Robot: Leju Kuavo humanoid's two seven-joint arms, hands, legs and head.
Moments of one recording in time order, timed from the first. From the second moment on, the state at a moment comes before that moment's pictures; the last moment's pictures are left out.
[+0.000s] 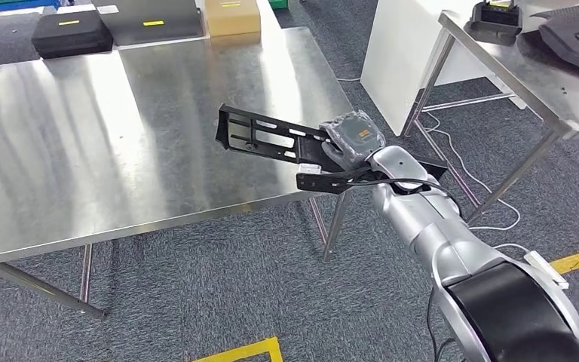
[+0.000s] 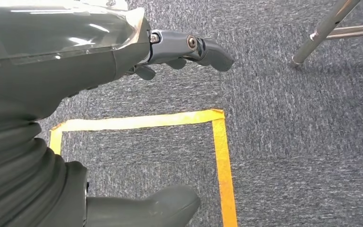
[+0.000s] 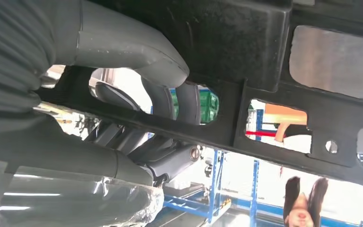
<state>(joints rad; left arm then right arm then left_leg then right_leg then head) -0.11 -0.13 1.04 -0.20 -0.73 0.35 -0.58 -1.09 0.06 0.57 -0.34 1.12 -0.33 -0.36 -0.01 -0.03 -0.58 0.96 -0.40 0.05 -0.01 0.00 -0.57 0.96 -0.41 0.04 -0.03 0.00</state>
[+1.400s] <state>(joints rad) -0.12 -0.13 1.04 -0.20 -0.77 0.37 -0.56 -1.08 0.20 0.61 -0.38 1.09 -0.28 -0.47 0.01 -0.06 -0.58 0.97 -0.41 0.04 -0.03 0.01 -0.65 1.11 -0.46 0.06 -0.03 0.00</state>
